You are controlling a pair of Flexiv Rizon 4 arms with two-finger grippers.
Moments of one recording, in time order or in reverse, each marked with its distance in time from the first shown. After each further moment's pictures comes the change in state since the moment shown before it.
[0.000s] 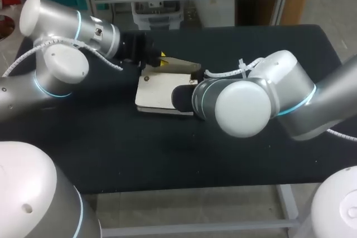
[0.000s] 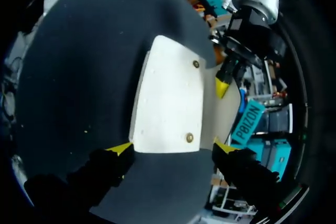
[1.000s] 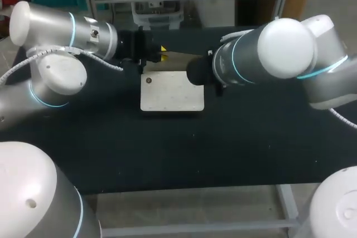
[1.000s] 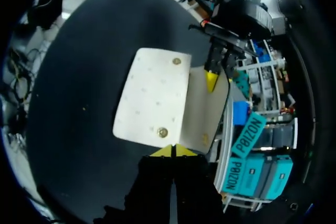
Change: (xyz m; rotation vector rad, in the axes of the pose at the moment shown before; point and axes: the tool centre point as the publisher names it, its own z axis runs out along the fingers) left arm -0.002 -0.035 -0.029 -0.003 -0.095 -0.004; right arm -0.058 -0.021 -0.022 -0.110 0.101 -0.091
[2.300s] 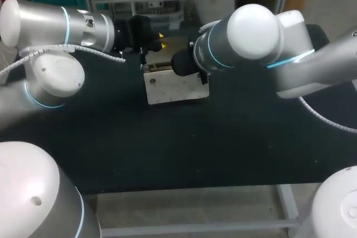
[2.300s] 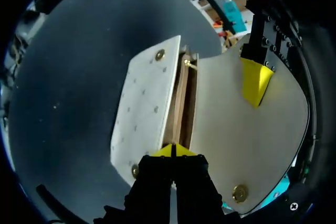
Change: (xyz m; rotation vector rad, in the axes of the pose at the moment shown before) left arm -0.024 -0.036 -0.032 0.014 -0.100 -0.224; right arm -0.031 0.018 0.066 0.001 0.021 -0.104
